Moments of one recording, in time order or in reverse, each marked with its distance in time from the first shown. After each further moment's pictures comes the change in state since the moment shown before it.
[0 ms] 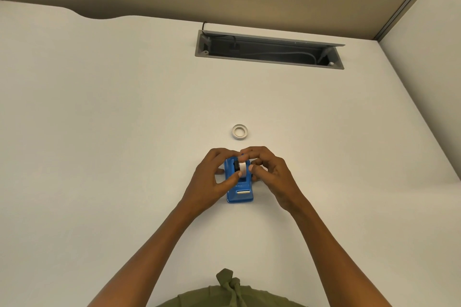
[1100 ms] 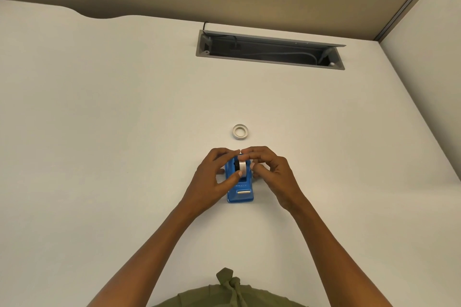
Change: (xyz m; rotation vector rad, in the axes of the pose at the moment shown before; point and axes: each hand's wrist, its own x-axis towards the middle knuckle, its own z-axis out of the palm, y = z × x) left_hand 0.000 -0.004 0.003 0.007 -0.004 -0.048; right_hand 0.002 0.003 0.000 0.020 0.034 -0.019
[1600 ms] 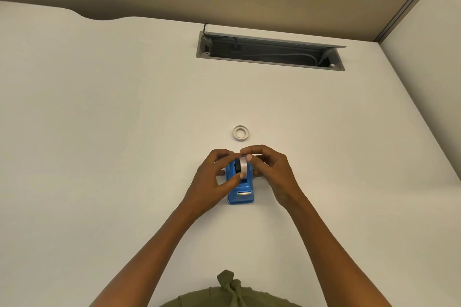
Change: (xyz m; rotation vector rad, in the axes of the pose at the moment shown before) left_hand 0.000 -0.004 0.001 -0.006 0.009 -0.009; right_hand 0.009 -0.001 0.004 0.081 0.079 0.130
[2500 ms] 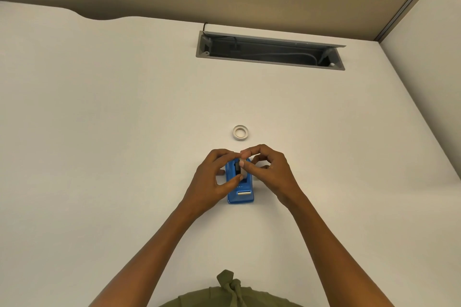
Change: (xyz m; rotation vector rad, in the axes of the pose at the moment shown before) left_hand 0.000 0.001 -0.002 0.004 -0.010 0.044; right_hand 0.002 -0.003 0.001 -0.154 0.004 -0.060
